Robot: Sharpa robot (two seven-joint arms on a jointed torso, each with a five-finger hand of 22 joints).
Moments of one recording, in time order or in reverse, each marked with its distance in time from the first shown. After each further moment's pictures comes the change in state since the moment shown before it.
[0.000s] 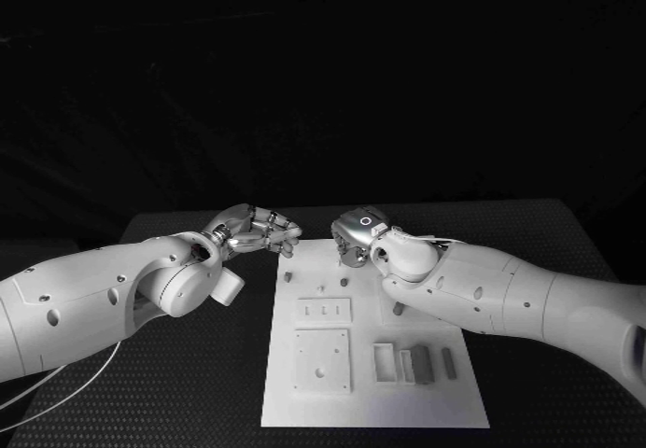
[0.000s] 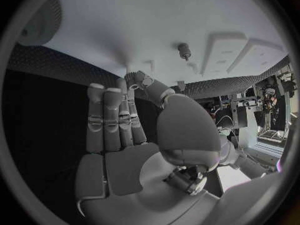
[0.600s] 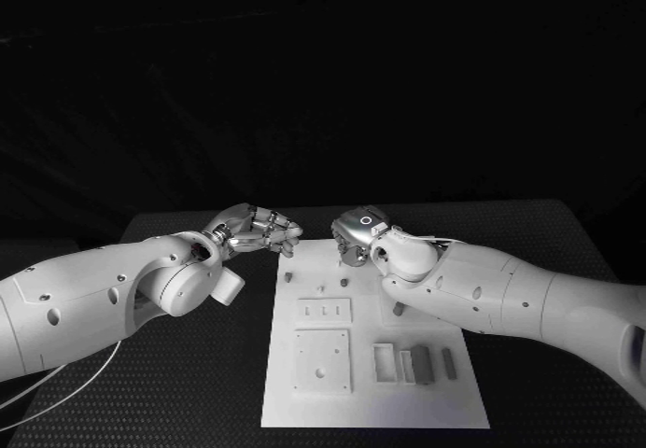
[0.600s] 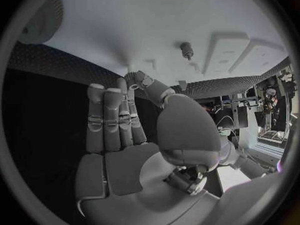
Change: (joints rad) left arm 0.002 0.000 0.000 -0.001 0.000 0.004 0.000; left_hand 0.000 0.000 0.000 0.000 0.000 0.000 0.000 -0.004 0.000 0.000 0.000 -0.004 0.001 0.000 0.000 -0.004 0.001 -0.005 0.000 0.000 0.000 0.000; right arm 0.000 0.007 0.000 -0.014 -0.001 -0.006 -0.002; right_hand 0.000 0.000 0.003 -0.003 0.000 -0.001 0.001 0.003 0.002 0.000 0.000 0.001 0.000 0.002 0.002 0.004 0.000 -0.001 0.000 -0.007 0.002 0.000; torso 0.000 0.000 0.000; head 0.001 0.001
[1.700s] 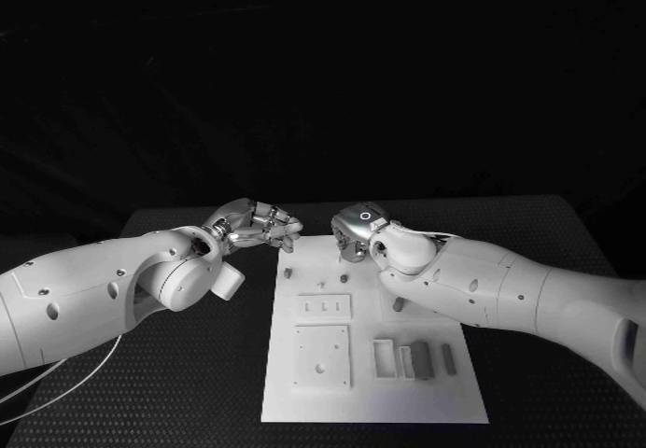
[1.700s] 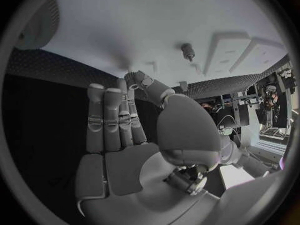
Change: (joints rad) left arm 0.005 0.001 0.000 0.000 0.000 0.003 -0.001; left_hand 0.000 0.000 0.000 0.000 0.000 0.000 0.000 0.000 0.000 -0.004 0.004 -0.003 0.002 0.001 0.006 0.000 0.003 -0.001 0.000 0.000 0.000 0.002; right arm 0.000 0.017 0.000 -0.030 0.037 0.018 0.021; right_hand 0.000 0.000 0.000 0.000 0.000 0.002 -0.002 -0.006 0.003 0.000 0.000 0.000 0.000 -0.005 0.001 0.000 0.001 -0.007 -0.004 -0.003 0.008 0.000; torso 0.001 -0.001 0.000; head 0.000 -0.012
